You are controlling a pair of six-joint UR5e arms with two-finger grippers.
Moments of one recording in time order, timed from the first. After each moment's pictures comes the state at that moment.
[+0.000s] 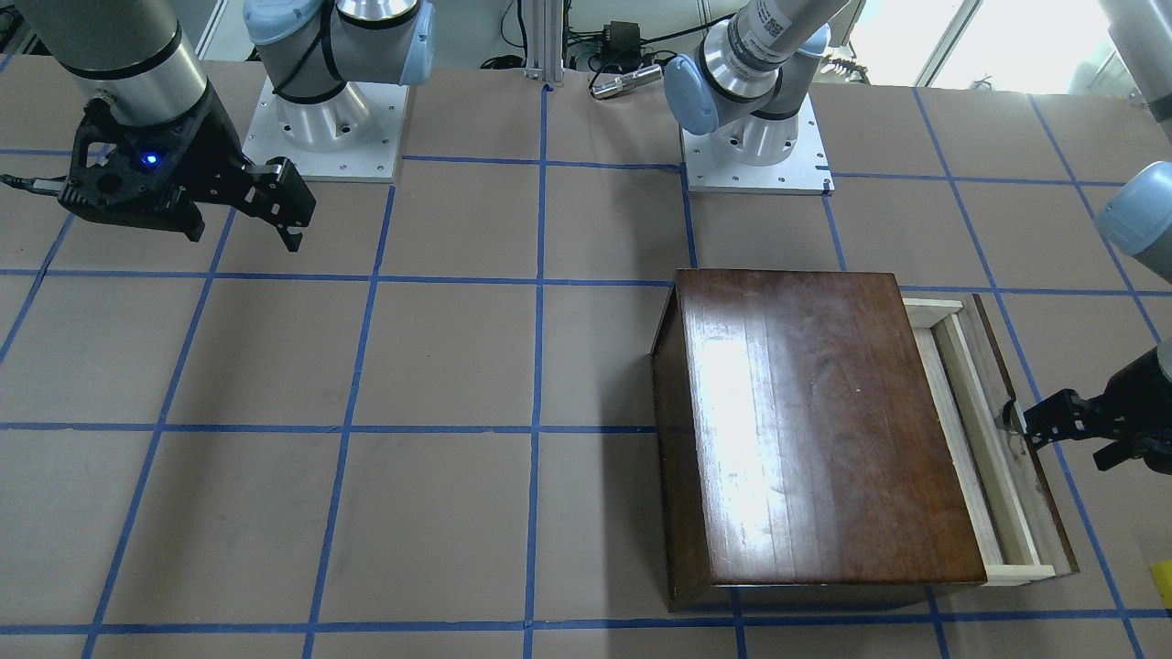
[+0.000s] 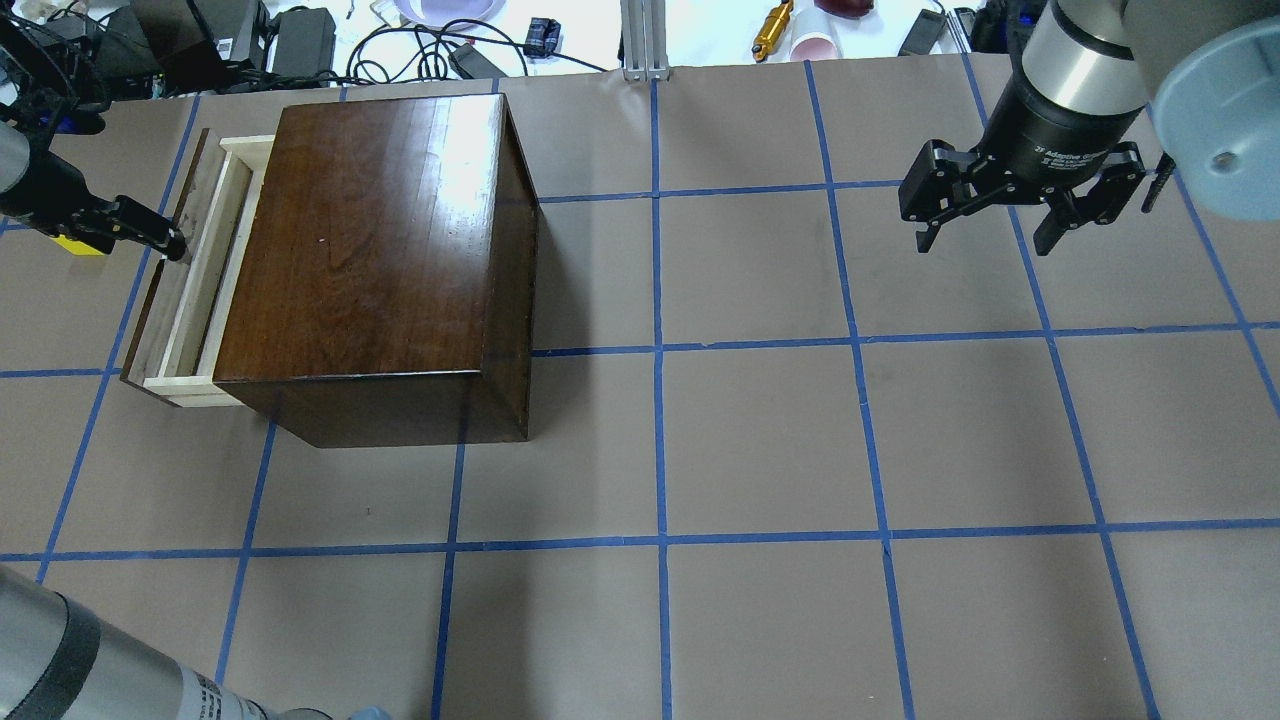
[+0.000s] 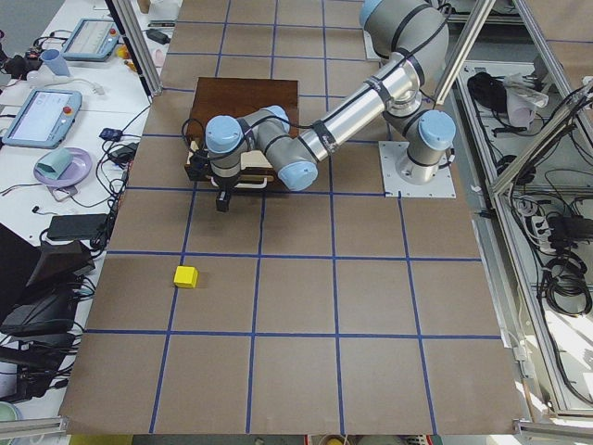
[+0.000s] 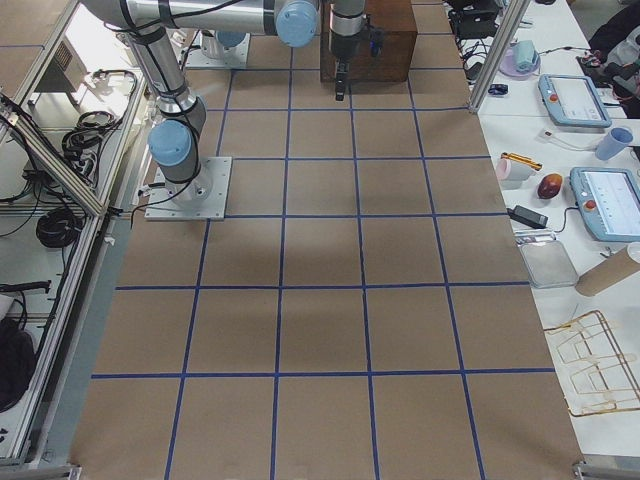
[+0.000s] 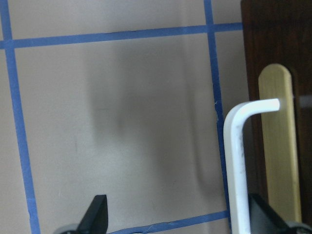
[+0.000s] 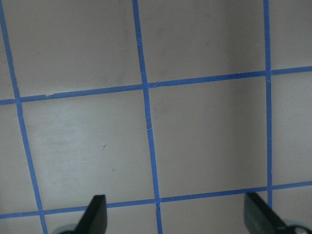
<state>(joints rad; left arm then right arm) -0.99 -2.01 -1.53 -1.11 1.44 0.75 1.52 -1.59 1.63 -1.60 -1.59 0.04</state>
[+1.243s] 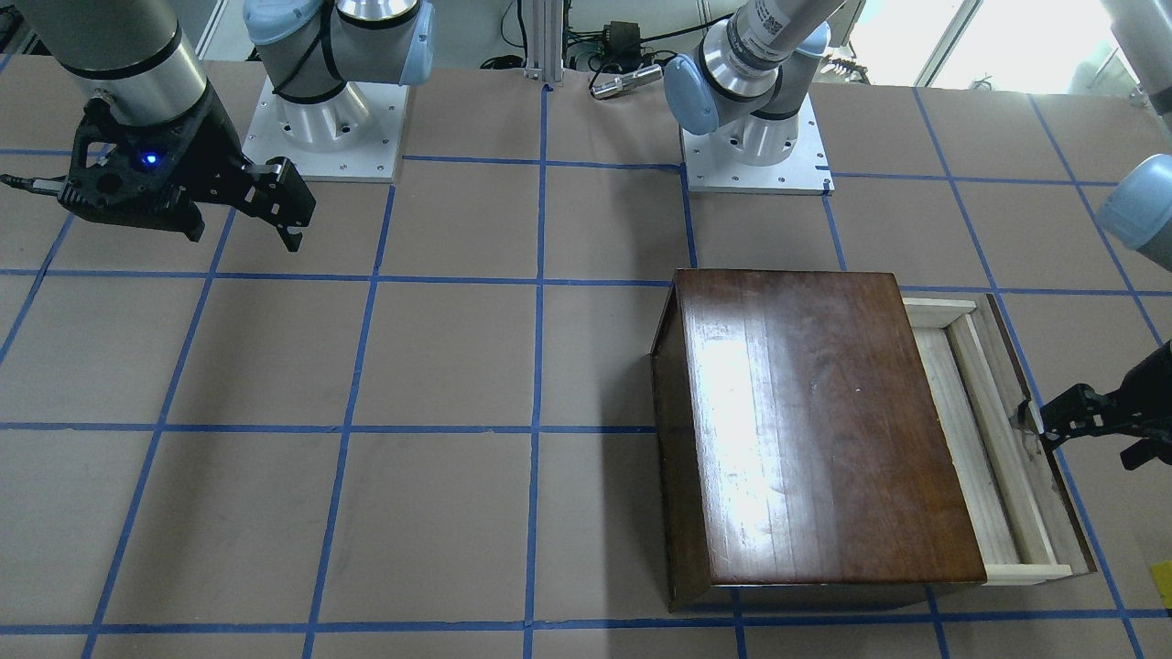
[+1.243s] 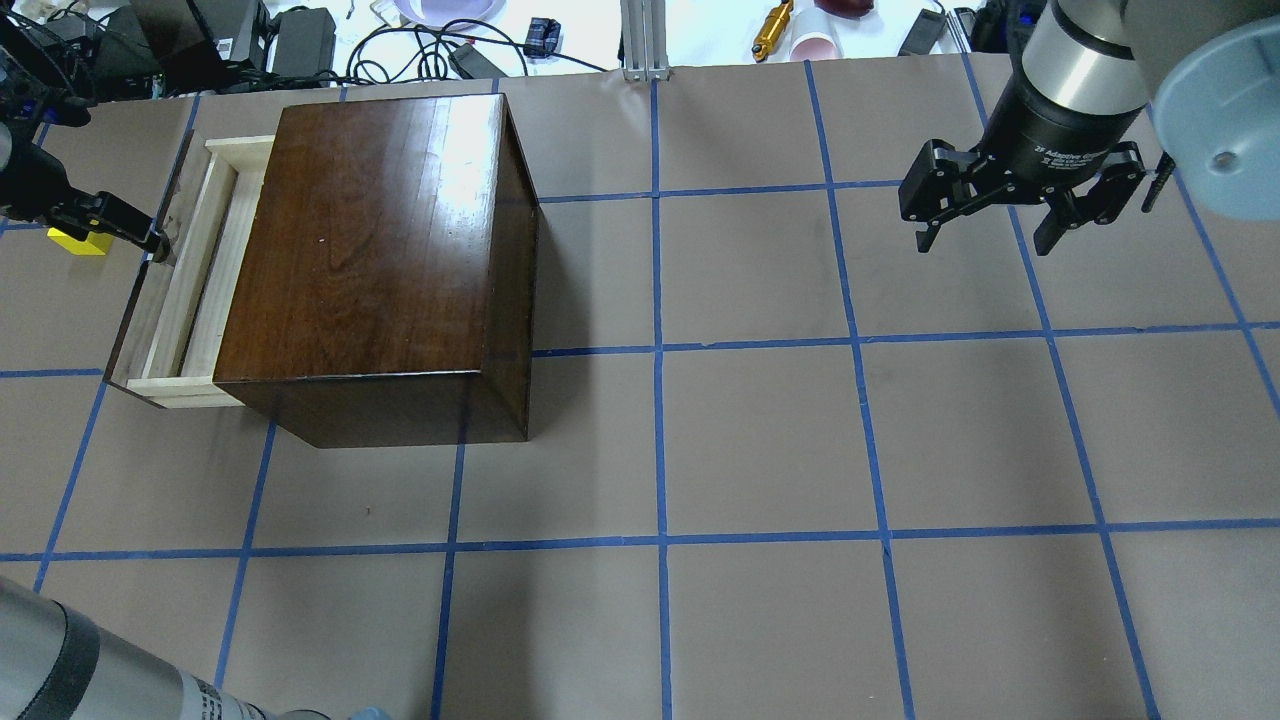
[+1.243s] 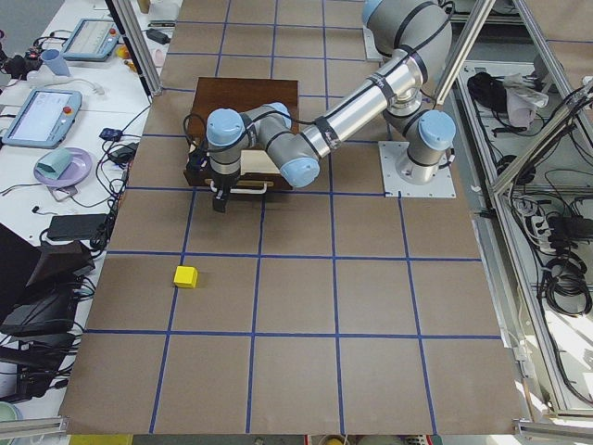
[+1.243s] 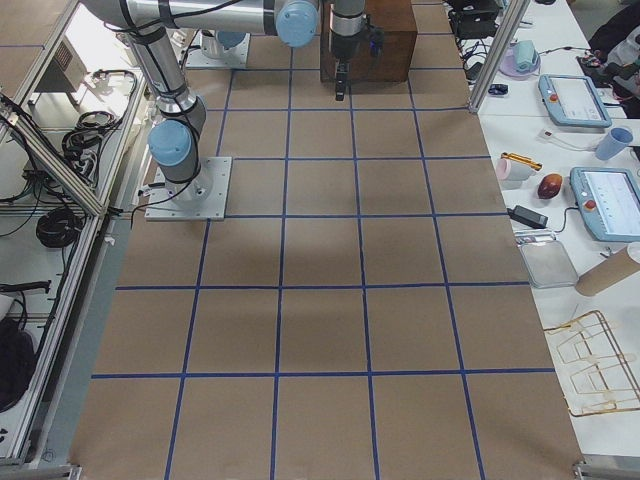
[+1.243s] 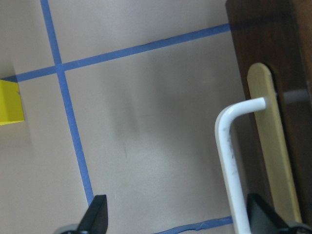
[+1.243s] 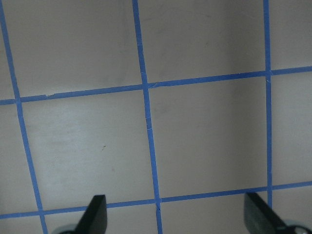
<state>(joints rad) -0.99 -1.98 -1.54 -1.08 1.49 0.79 1.52 -1.59 1.63 -1.60 -1.59 0.04</state>
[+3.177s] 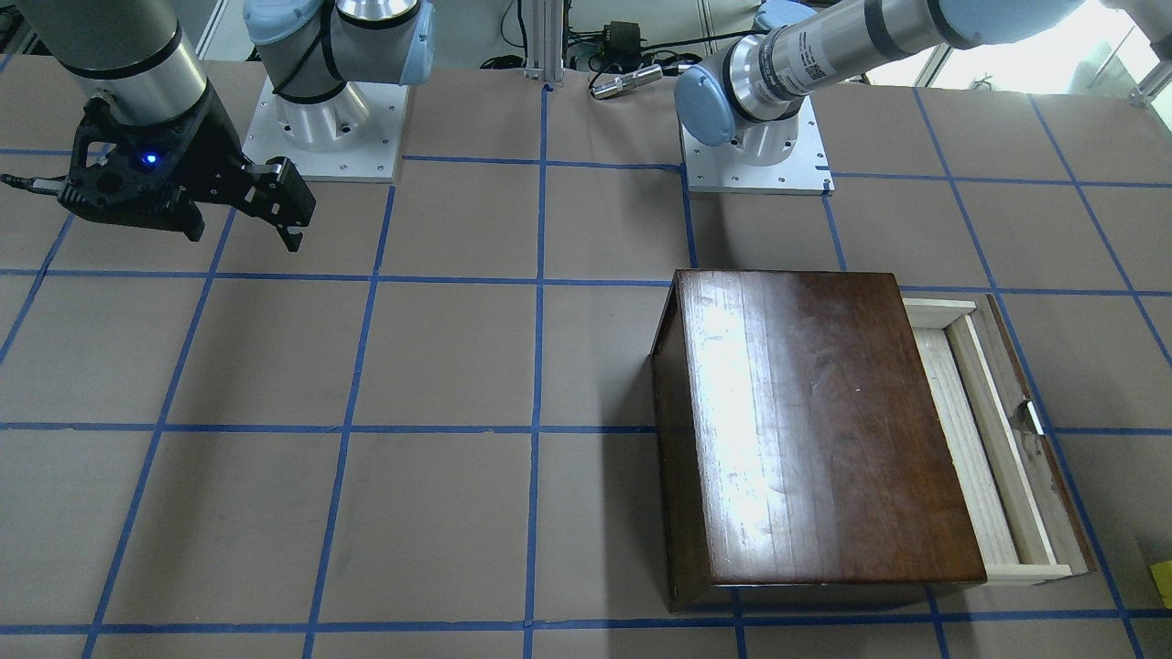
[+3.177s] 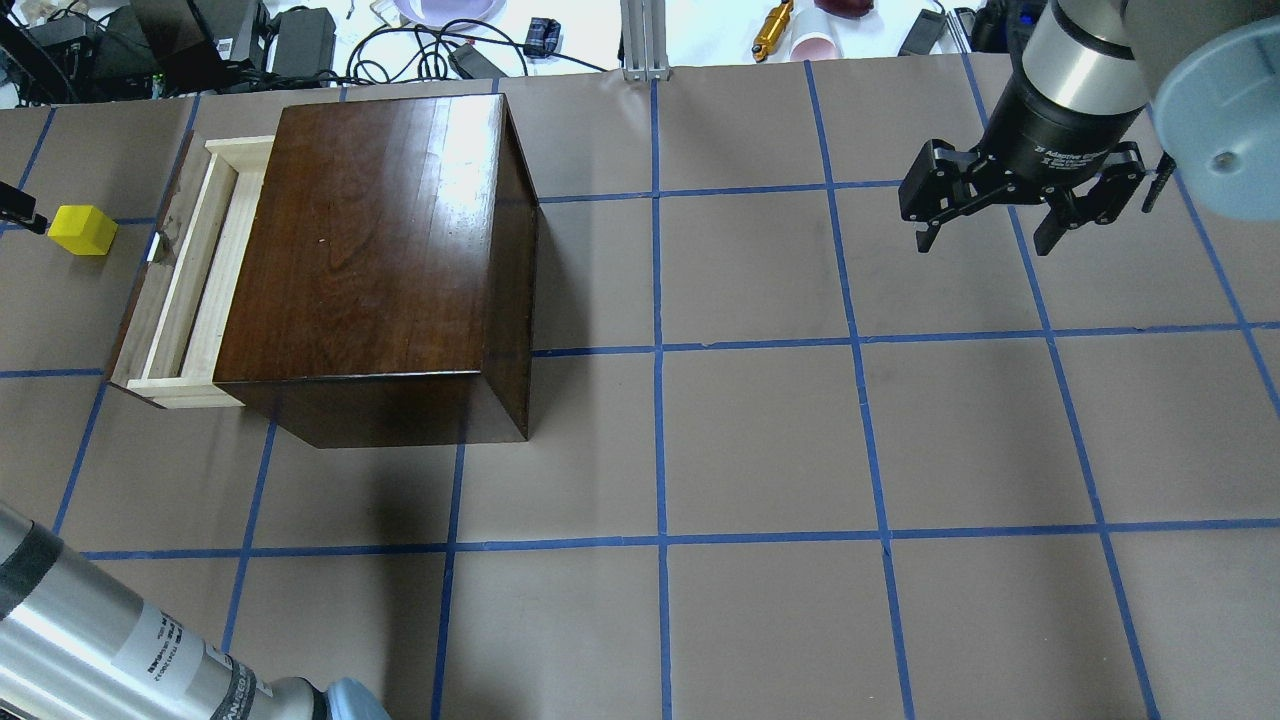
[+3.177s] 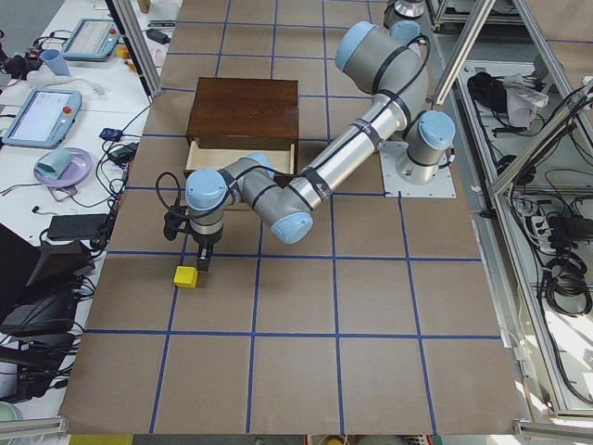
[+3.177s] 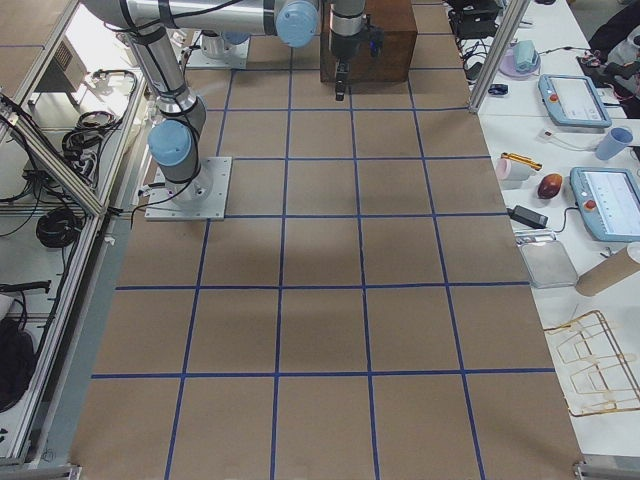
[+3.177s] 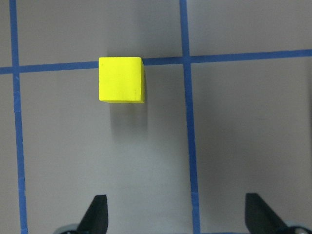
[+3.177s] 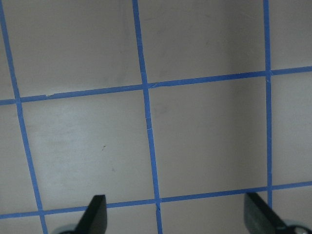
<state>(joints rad) -0.83 -2.27 -1.17 -1.08 1.47 0.77 1.52 -1.59 1.63 -1.60 -1.59 0.04</state>
